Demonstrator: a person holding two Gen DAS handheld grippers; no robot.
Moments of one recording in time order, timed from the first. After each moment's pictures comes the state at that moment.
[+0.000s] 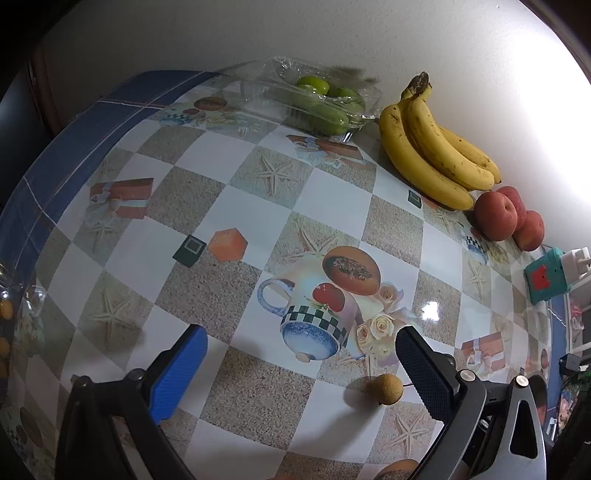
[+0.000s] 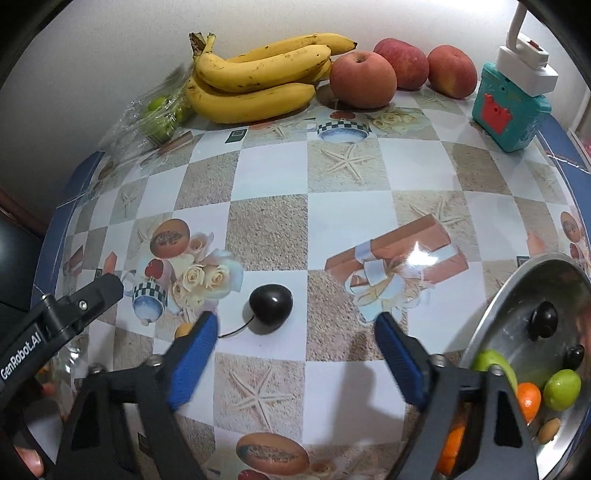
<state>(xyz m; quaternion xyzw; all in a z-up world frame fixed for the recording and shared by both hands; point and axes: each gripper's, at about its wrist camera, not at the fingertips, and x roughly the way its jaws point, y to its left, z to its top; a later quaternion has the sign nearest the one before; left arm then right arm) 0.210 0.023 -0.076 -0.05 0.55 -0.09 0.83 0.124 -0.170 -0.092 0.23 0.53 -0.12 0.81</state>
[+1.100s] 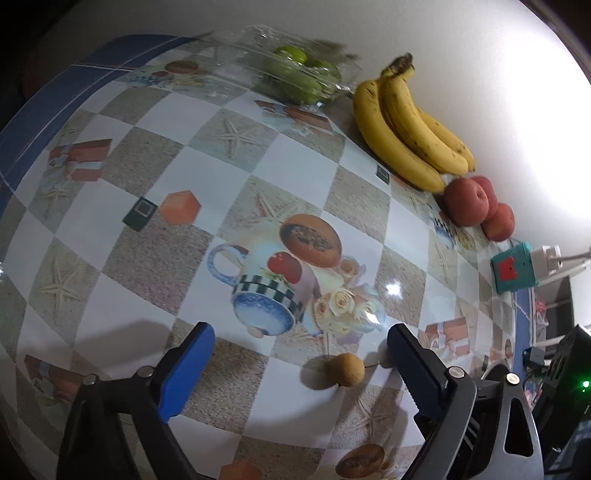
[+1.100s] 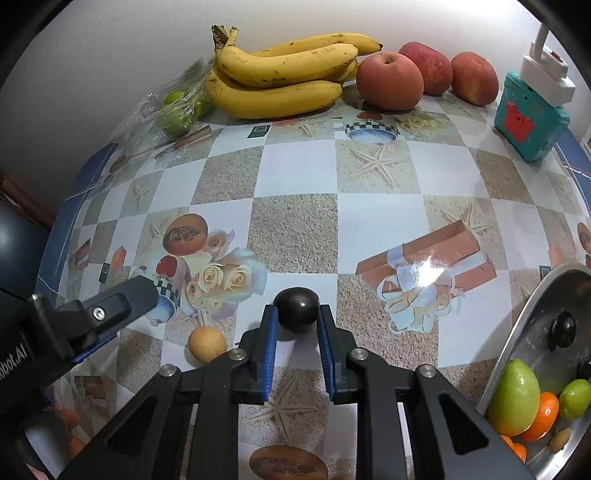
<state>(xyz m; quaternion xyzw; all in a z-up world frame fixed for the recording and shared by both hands) 0.206 0.012 -0.089 -0.10 0.59 -0.16 0.78 0.131 -0.159 -0.097 0.21 0.52 -0.10 0.82</state>
